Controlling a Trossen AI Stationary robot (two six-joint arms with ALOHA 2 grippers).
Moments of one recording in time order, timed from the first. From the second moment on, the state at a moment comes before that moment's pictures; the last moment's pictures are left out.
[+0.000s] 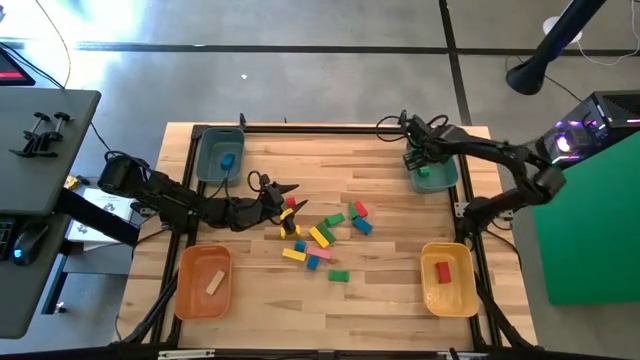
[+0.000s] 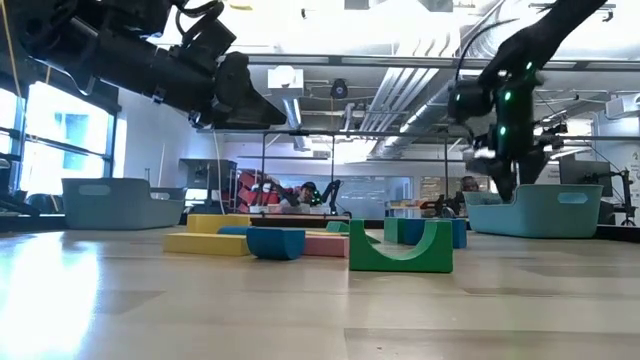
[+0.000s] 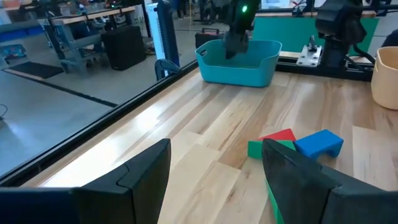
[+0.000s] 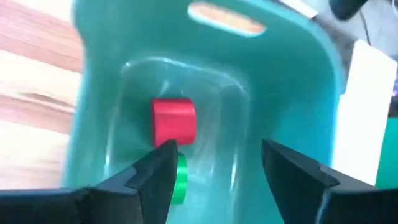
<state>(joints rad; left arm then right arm) -0.15 1.47 0.46 0.76 -0.69 -0.08 -0.81 1.37 0.81 -0.79 0.45 0.36</state>
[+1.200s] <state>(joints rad) -0.09 1.47 0.46 0.89 -0.63 -0.08 0.24 1.39 0.47 0.16 0.42 0.41</state>
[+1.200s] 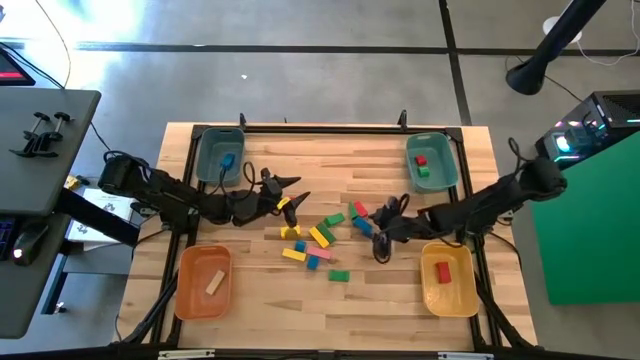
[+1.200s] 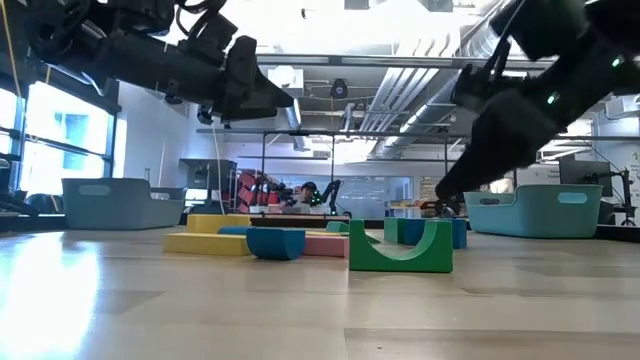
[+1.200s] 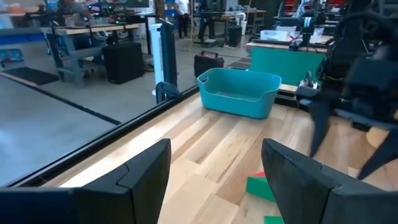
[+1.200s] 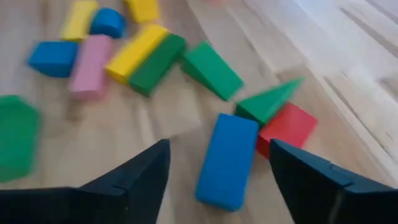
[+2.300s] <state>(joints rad) -0.09 1.47 0.46 0.88 -0.61 -0.09 0.43 1.38 0.67 -0.23 0.52 0.75</state>
